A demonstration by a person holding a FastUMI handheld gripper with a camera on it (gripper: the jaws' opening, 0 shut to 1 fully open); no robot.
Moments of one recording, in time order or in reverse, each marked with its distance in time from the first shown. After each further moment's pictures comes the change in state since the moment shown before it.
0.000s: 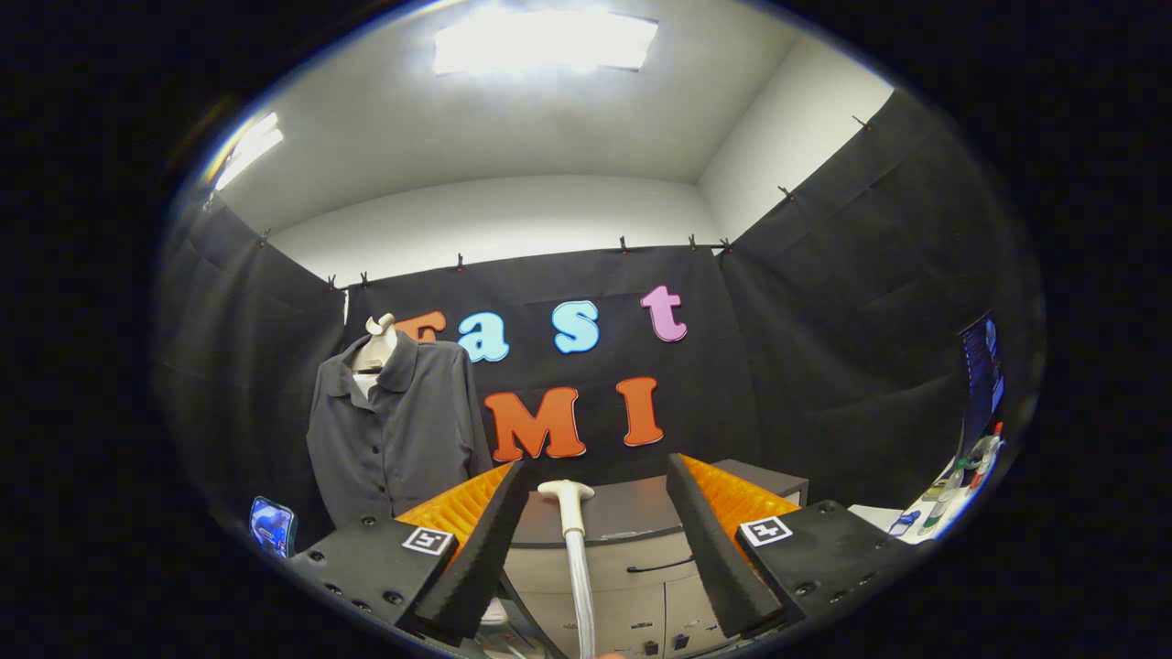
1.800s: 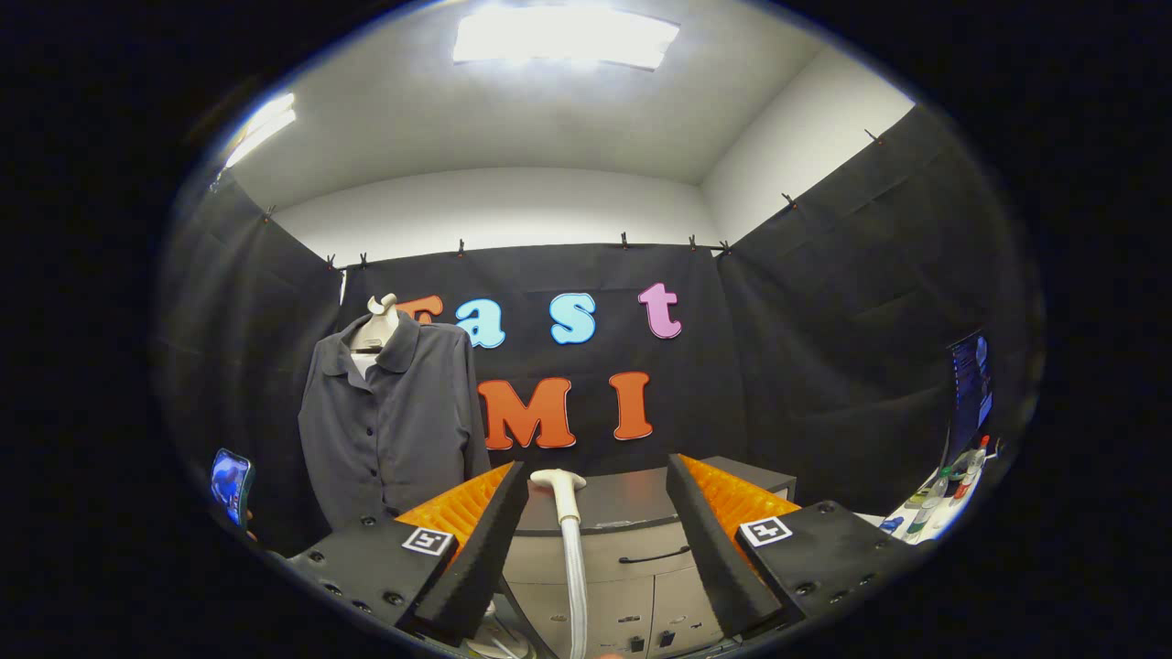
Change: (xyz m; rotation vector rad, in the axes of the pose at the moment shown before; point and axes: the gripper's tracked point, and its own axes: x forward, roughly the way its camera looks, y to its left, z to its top) arm -0.009 0.001 -0.020 -0.082 0.040 -0.001
